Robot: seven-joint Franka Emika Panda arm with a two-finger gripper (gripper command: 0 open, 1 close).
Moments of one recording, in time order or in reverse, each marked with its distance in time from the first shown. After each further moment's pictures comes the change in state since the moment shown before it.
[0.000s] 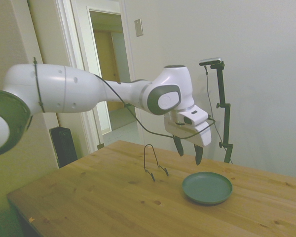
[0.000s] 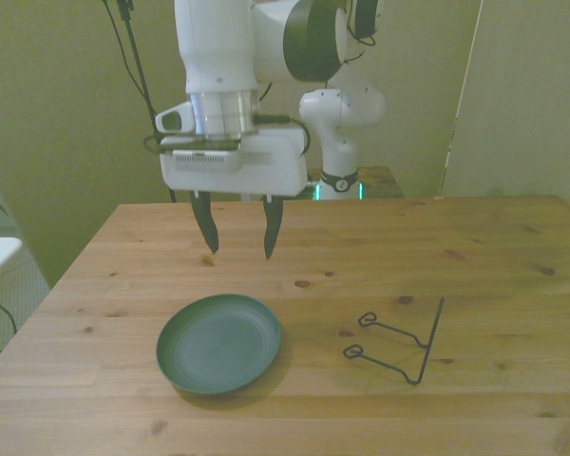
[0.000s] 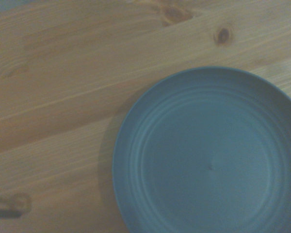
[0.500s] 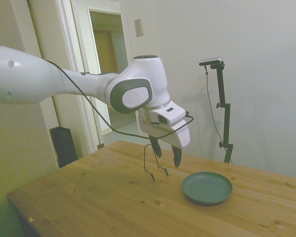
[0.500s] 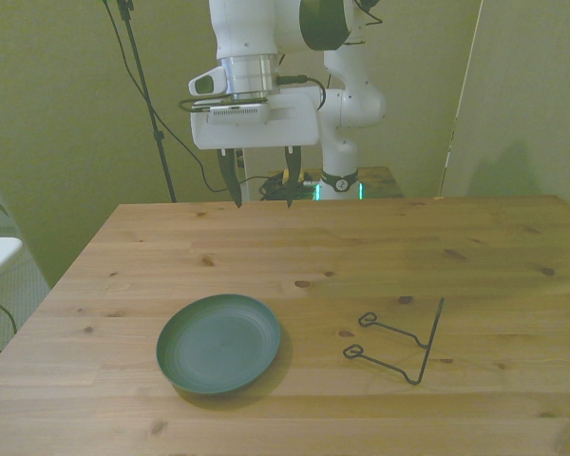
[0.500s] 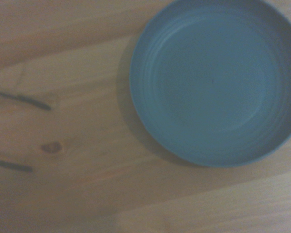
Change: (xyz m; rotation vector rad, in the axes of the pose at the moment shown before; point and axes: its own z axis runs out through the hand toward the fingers) arm -0.059 0.080 -0.067 0.065 -0.008 -0.068
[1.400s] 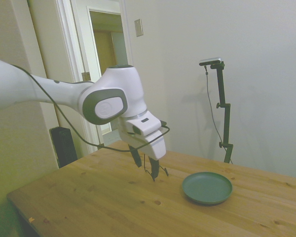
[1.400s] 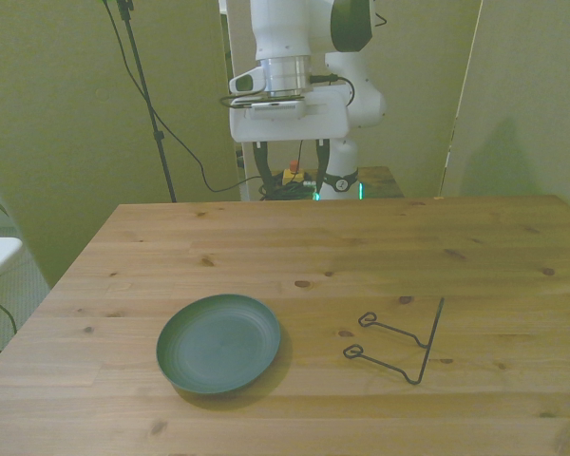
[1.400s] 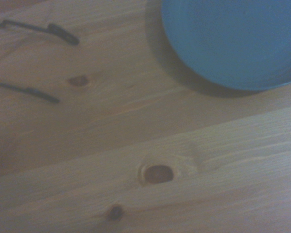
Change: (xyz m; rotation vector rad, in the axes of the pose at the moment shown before) arm -0.065 0.034 0.011 -0.035 -0.020 0.000
